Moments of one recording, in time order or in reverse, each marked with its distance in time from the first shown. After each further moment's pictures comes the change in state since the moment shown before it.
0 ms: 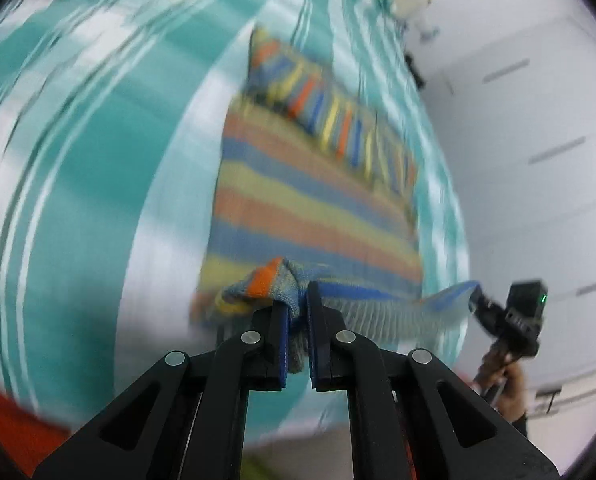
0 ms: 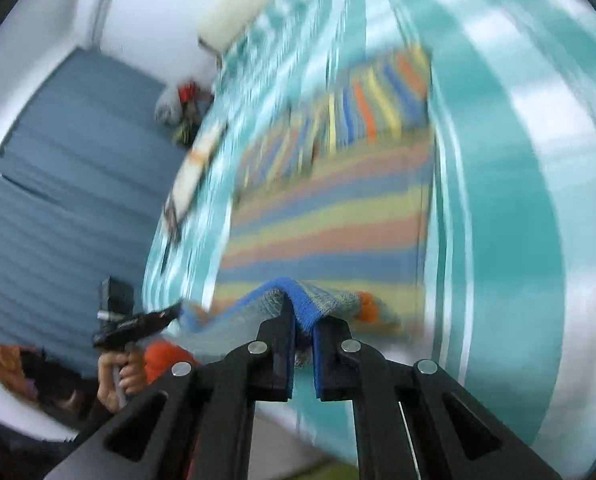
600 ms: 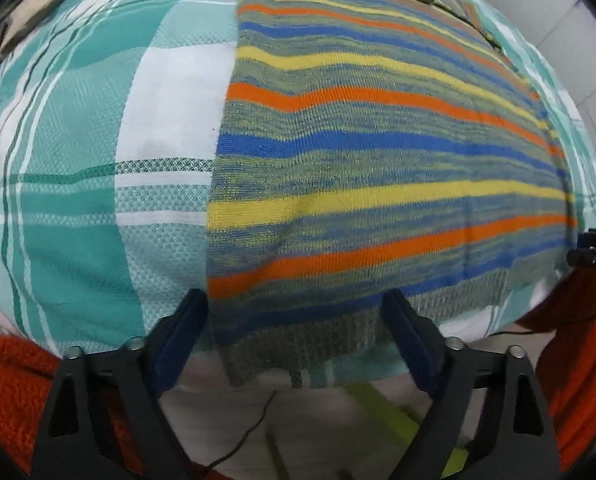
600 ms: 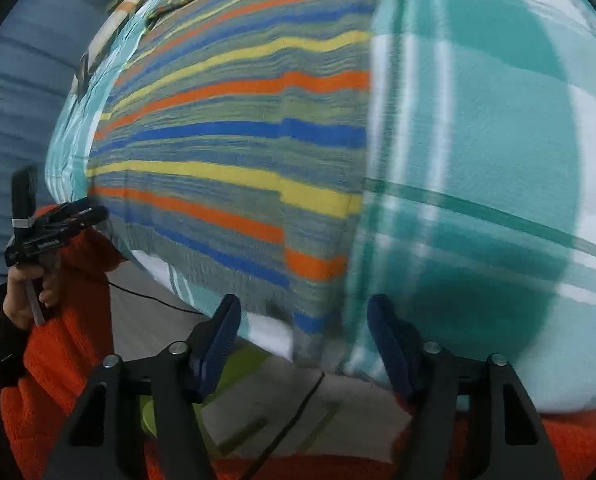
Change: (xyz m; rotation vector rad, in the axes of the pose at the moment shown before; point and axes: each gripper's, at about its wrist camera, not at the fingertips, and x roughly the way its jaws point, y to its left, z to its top) left arm 0.058 0.012 -0.132 0.358 0.189 0.468; right arm 0.061 -0.023 -0.117 -0.154 0.491 -0.345
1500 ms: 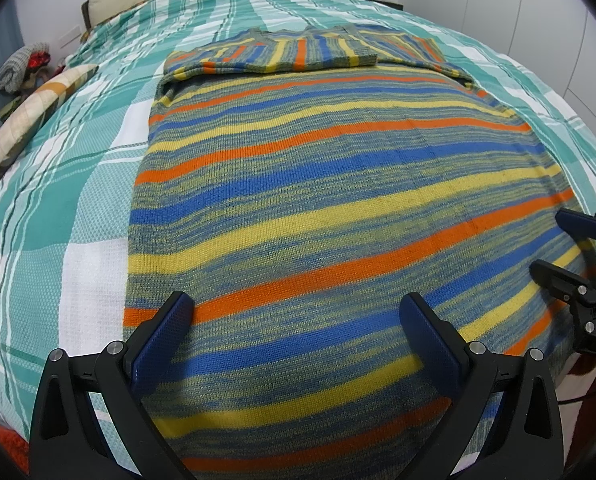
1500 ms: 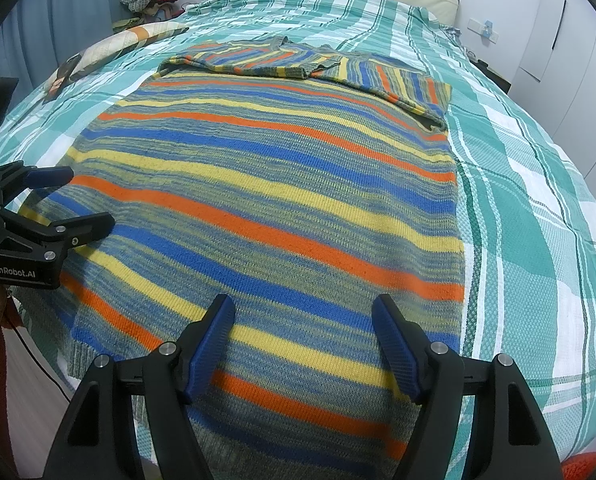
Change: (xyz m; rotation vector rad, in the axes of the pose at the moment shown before) left arm 0.010 -0.059 0.045 0.169 -0.327 0.108; right arm 0.026 0.091 0.019 -0.189 -0.500 -0.466
